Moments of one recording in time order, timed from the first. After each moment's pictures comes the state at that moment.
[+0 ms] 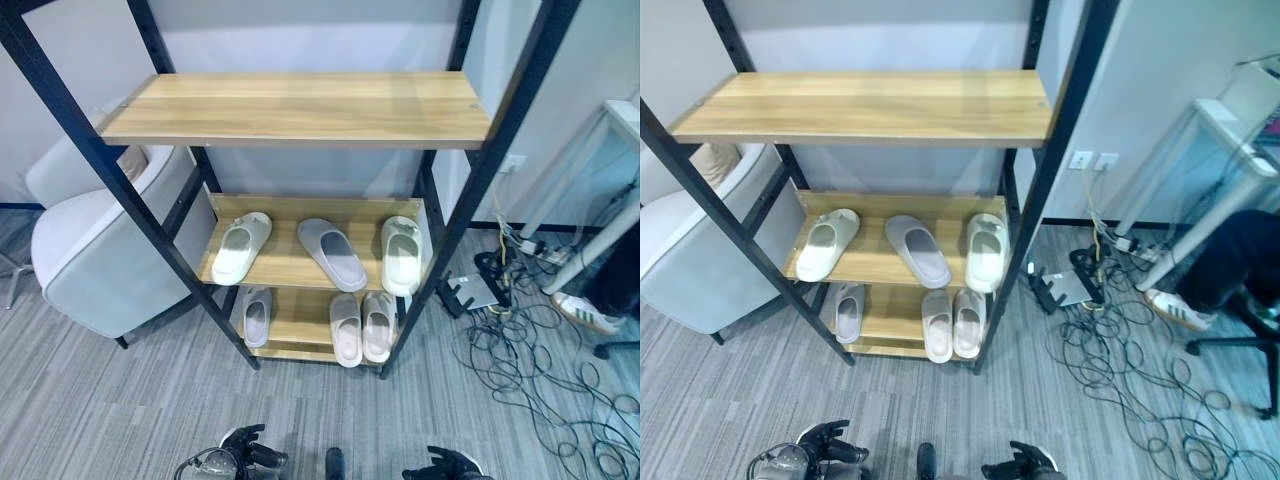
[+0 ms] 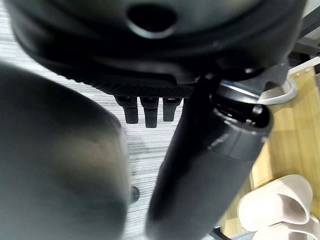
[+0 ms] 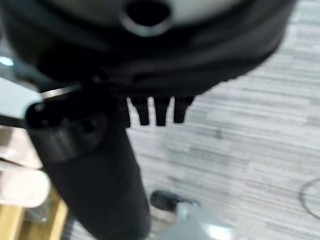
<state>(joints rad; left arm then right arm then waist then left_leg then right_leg) -0.12 0.16 -0.14 1.24 -0.08 0.00 -0.01 -0.03 -0.25 0.11 1.24 0.06 -0.04 0.01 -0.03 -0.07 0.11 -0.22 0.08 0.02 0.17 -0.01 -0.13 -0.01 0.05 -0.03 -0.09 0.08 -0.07</state>
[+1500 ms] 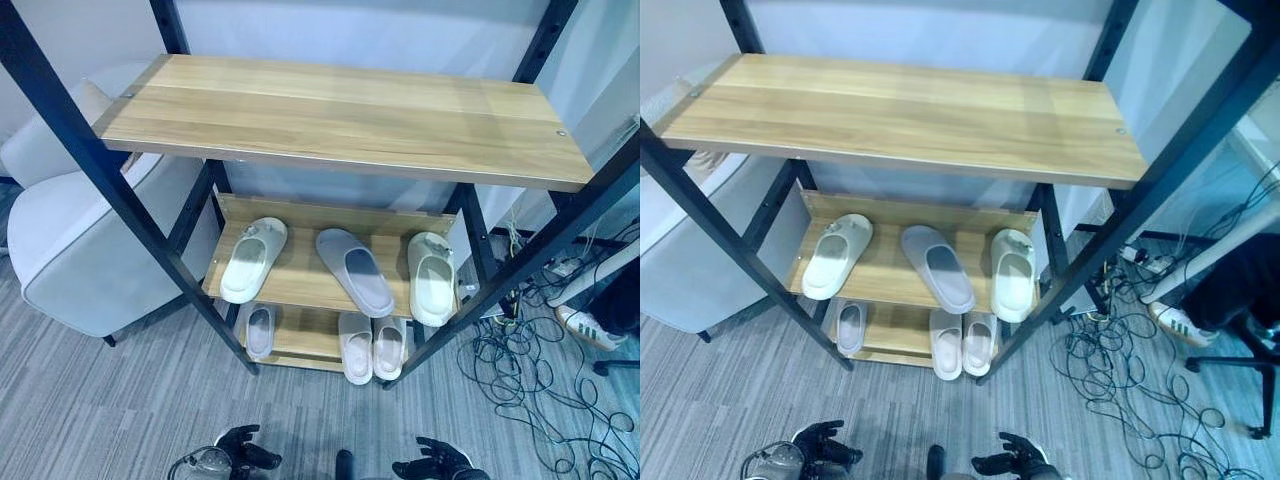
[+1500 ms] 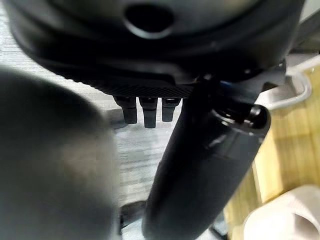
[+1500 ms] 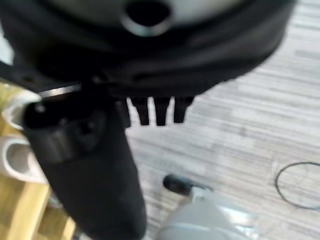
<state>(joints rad) -0.14 0.14 -0.17 1.27 -0.03 -0.01 -0.01 -0.01 -0.28 0.16 1.05 0.04 -0.03 0.03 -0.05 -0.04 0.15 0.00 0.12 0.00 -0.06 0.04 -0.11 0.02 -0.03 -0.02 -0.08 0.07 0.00</state>
